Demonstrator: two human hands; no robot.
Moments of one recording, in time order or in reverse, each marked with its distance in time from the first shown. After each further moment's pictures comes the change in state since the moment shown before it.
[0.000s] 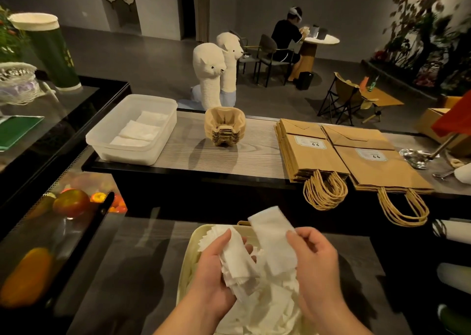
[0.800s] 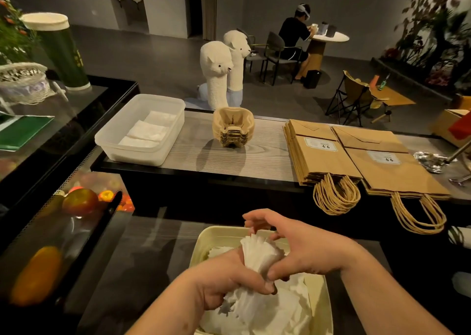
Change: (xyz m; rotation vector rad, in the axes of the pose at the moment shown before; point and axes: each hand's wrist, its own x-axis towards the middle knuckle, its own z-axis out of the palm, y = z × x) left_hand -0.007 0.038 0.013 0.941 -0.293 -0.109; right_hand 0.062 -0.056 0.011 -0.784 -1.144 -0.094
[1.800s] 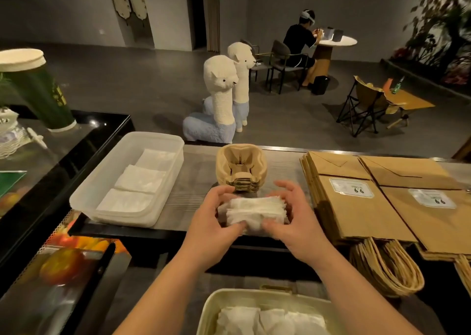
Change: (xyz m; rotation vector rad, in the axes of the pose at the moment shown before) left_hand 0.077 0.114 -0.114 0.459 0.697 0.645; right_hand 0.139 0.023 -0.073 0.409 0.704 -0.172
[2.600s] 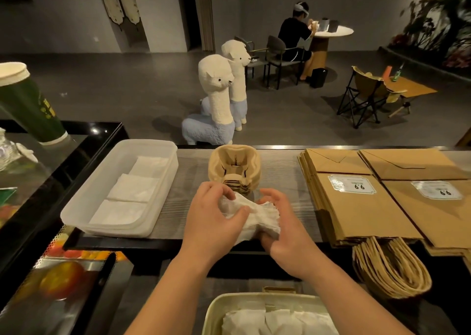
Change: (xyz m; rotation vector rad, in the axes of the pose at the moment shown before) left_hand 0.022 0.017 0.010 0.416 0.179 0.104; right_hand -0.001 0.021 0.011 -0.119 -0.122 -0.086
